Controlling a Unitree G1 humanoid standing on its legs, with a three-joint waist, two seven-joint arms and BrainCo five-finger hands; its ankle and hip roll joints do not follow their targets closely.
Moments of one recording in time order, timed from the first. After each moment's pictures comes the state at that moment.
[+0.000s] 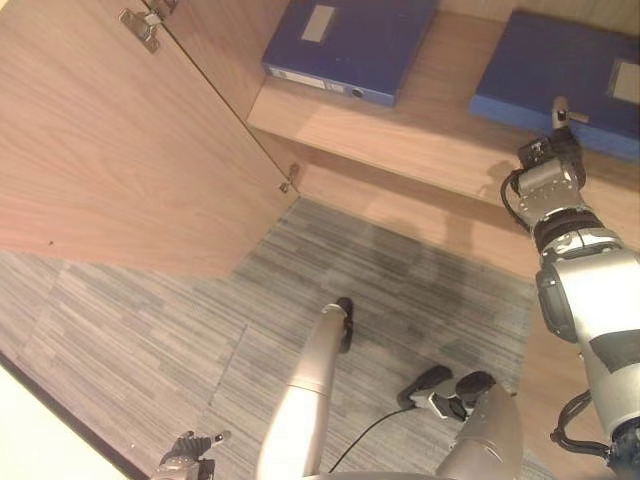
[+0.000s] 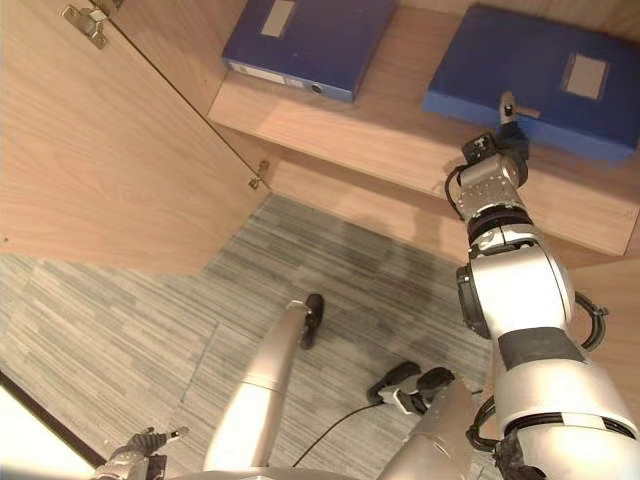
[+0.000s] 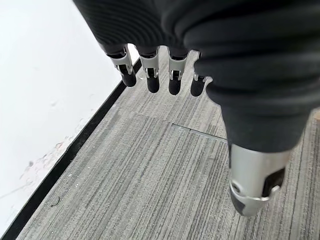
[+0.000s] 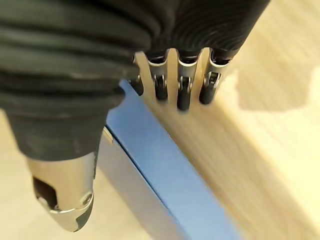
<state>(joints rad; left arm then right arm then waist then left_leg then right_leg) -0.08 0.36 -0.24 1.29 -0.32 0.02 0.18 -1.31 -0.56 0.28 1.43 1.26 -0.07 -0.31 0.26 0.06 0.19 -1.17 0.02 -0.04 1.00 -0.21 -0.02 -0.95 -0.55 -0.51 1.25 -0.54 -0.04</state>
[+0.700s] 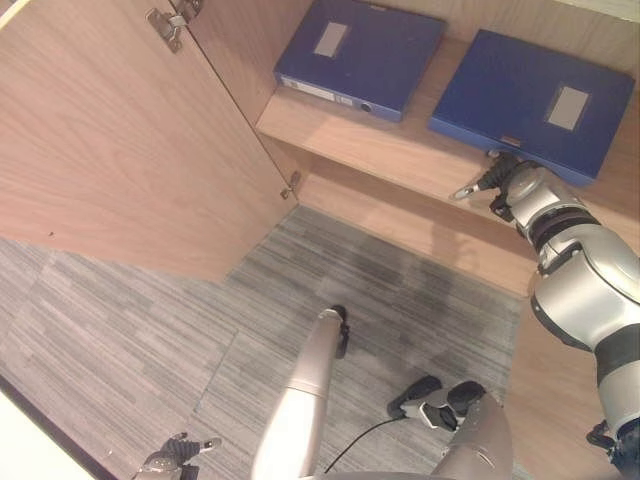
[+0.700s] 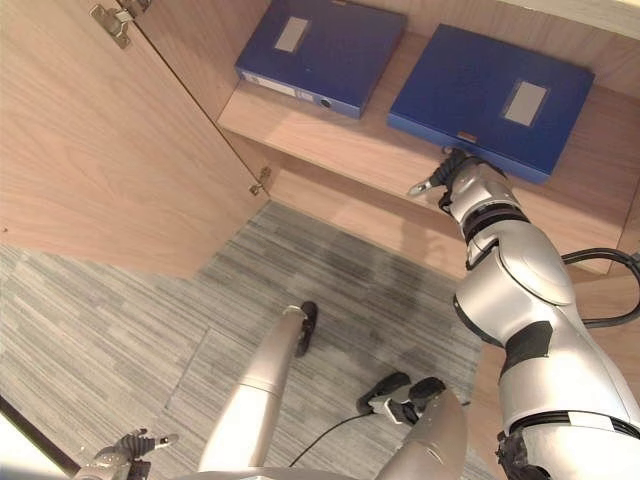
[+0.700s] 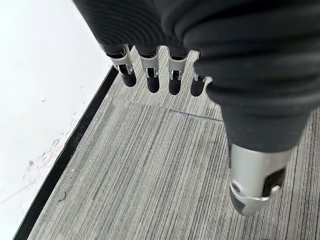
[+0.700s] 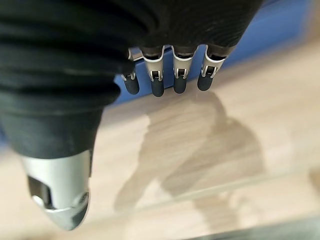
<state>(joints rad) -0.06 0.41 -0.24 1.29 -0.21 0.02 0.06 -1.29 -0.60 1.03 1.34 0.05 0.15 0.10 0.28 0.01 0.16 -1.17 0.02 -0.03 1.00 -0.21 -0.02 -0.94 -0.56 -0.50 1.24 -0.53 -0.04</state>
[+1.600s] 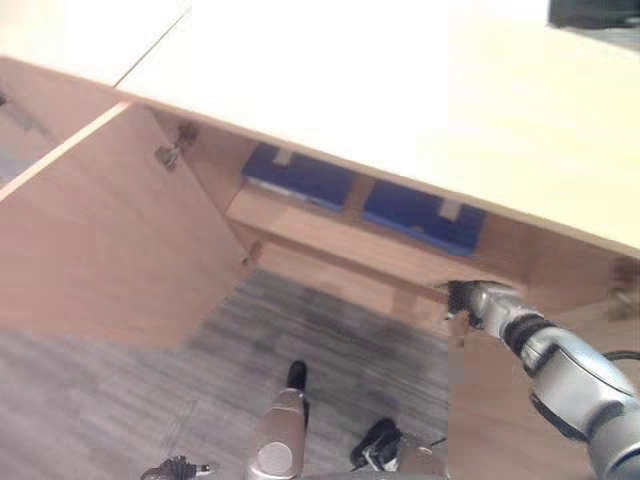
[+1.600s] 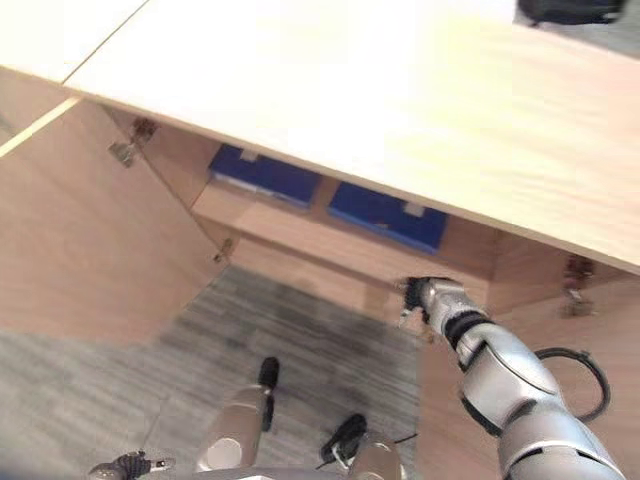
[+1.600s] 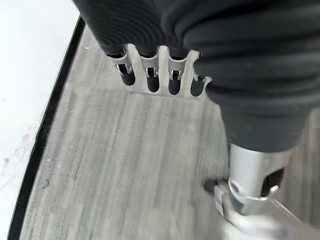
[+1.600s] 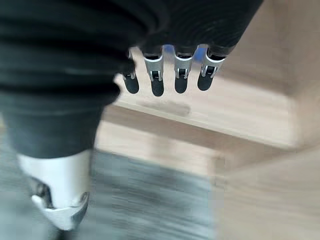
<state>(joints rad) -0.02 0.32 -0.09 1.33 -0.05 0.07 -0.01 -0.58 -0.70 0.87 0.42 -0.32 0.12 0.30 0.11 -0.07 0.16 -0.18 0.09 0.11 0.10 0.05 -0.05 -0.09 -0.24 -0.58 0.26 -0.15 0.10</state>
